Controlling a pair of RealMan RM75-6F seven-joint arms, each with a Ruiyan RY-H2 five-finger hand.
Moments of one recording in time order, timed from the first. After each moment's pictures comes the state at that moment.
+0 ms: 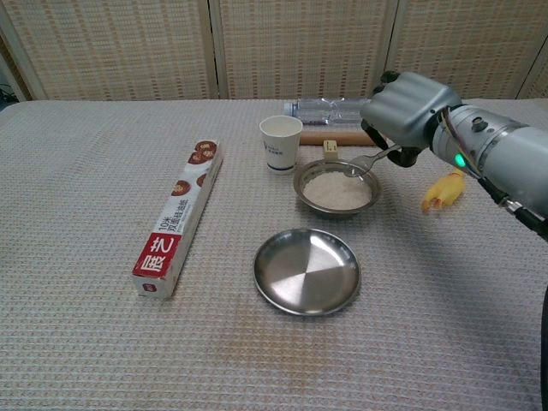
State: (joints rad) left arm -0.13 -1.06 0.08 -1.60 1.66 1.43 -0.14; right arm 0.84 -1.67 0.27 -1.36 -0.89 1.00 -1.29
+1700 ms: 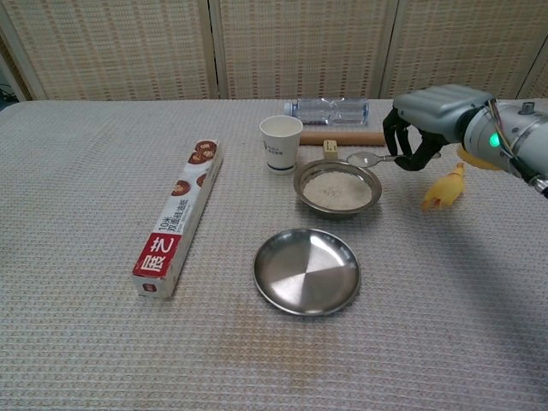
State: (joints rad) left arm -0.13 -1.06 0.08 -1.62 1.64 1.42 -0.11; right arm 0.83 -1.57 0.25 -1.40 -0.78 0.99 -0.76
